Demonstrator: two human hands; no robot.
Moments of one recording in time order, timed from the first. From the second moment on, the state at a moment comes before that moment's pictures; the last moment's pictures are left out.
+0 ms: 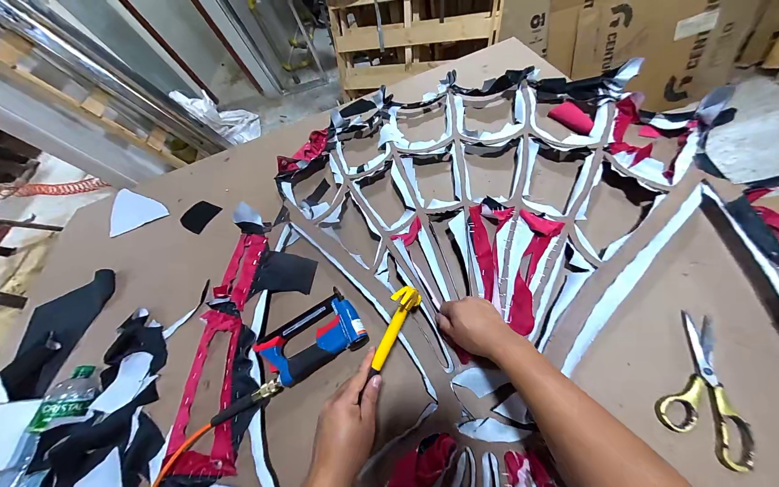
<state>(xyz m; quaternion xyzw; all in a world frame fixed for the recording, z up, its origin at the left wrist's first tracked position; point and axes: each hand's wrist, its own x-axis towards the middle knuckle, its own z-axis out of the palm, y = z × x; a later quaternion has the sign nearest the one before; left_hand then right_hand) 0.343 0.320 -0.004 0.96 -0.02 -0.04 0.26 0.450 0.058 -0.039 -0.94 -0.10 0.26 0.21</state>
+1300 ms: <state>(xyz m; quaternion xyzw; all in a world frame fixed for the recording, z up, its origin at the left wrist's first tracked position) 0.450 0.286 -0.014 0.96 -0.21 0.05 0.19 0.401 0.069 -0.112 -0.98 0.02 -0.10 0.17</state>
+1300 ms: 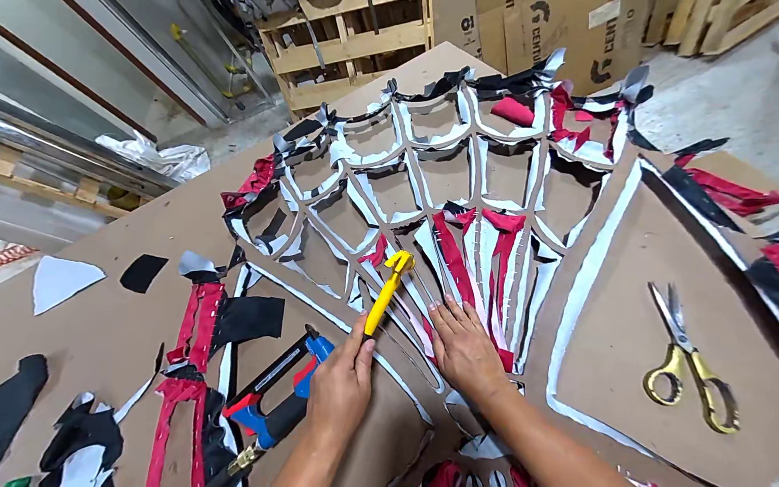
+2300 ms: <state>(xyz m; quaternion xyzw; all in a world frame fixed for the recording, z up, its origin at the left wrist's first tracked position) 0.390 0.303 -0.008 0.92 -0.30 0.02 0.24 0.345 0.046 -0.091 -0.98 0.01 0.09 0.18</state>
